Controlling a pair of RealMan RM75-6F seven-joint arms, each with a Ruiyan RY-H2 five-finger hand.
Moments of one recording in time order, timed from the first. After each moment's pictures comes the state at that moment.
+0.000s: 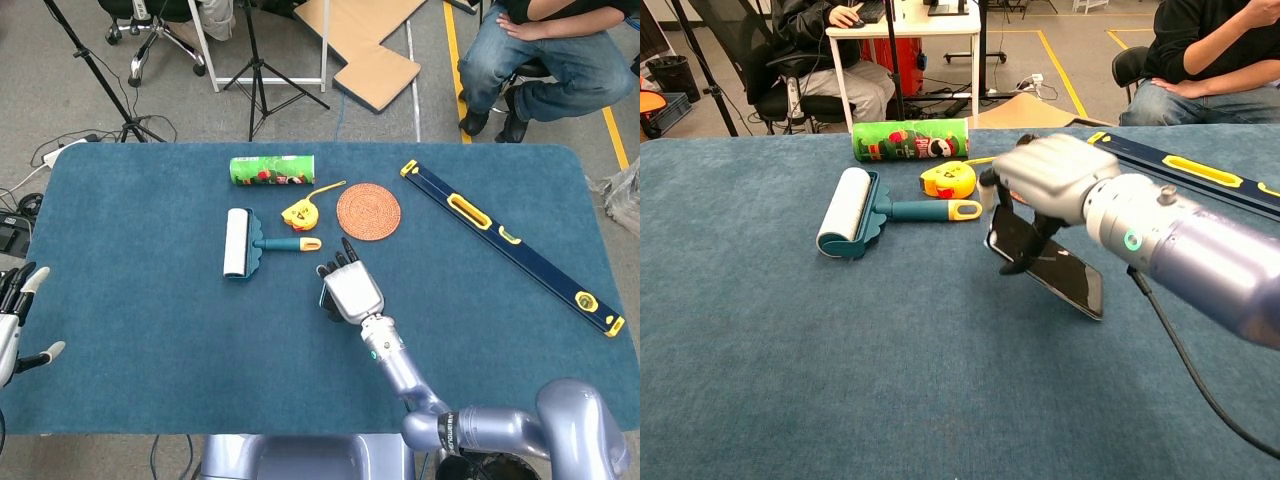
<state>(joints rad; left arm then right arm) -0.08 -1.04 -0.05 -1.72 1.49 1.50 0.09 0.87 -1.77 0.19 -1.47 -1.01 1.16 -0.77</state>
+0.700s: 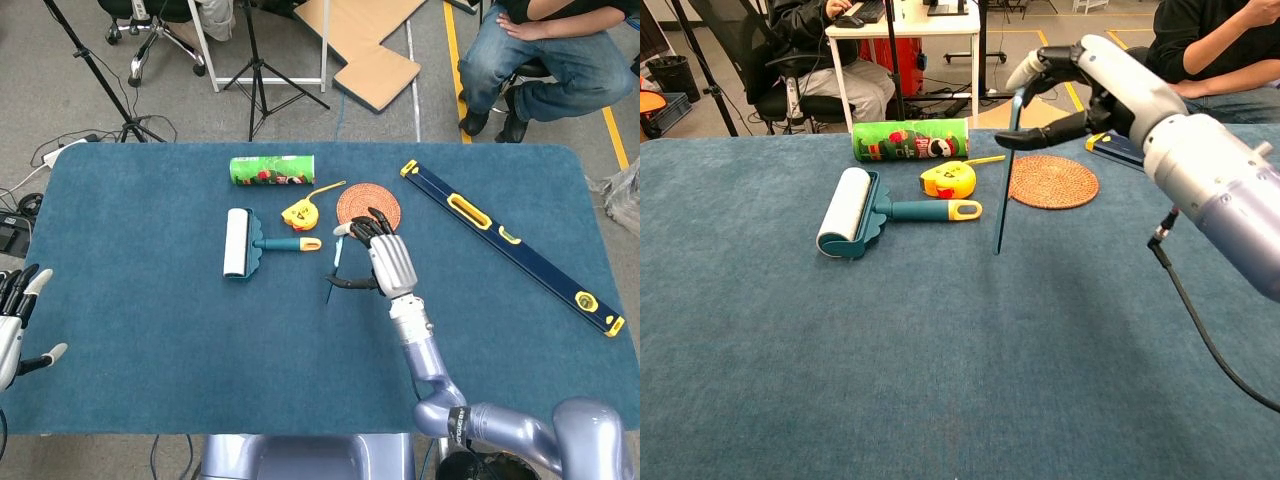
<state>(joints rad) -0.08 -1.04 -0.04 -1.73 1.50 1.51 0.10 0.74 -1.81 0.29 -1.25 -1.30 1.30 0.19</state>
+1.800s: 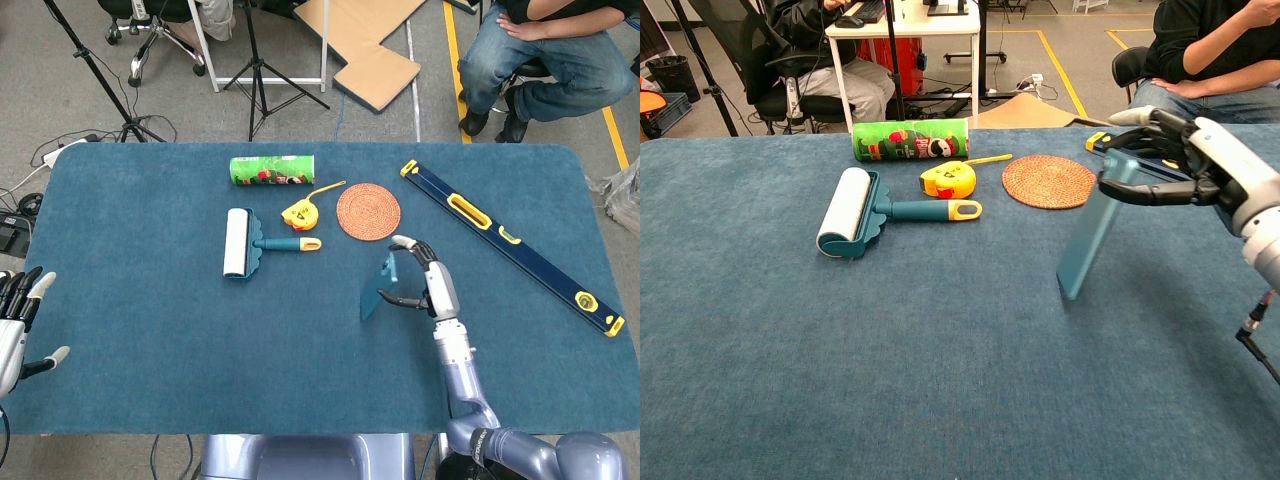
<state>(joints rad) -0.07 -1.05 -0.03 -1.73 1.53 1.53 0.12 0.53 -1.88 0.20 -0.96 -1.40 1.35 0.74</state>
